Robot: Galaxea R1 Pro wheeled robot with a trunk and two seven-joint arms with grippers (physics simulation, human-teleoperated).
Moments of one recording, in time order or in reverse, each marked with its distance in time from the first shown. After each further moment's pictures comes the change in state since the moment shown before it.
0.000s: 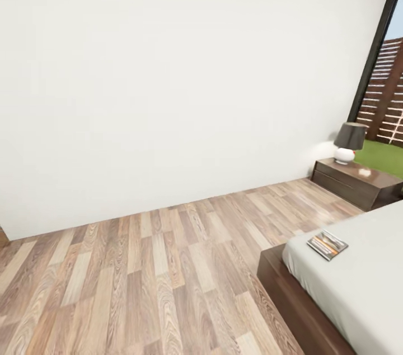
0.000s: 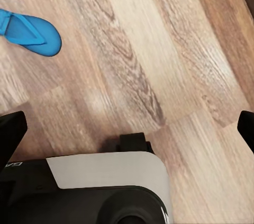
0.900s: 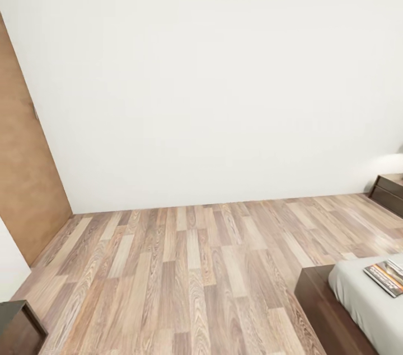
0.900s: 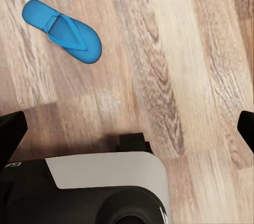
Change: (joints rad) left arm 0.000 0.000 0.000 0.000 0.000 0.000 0.000; right arm 0.000 -0.002 0.000 0.000 0.001 0.000 0.000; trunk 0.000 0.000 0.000
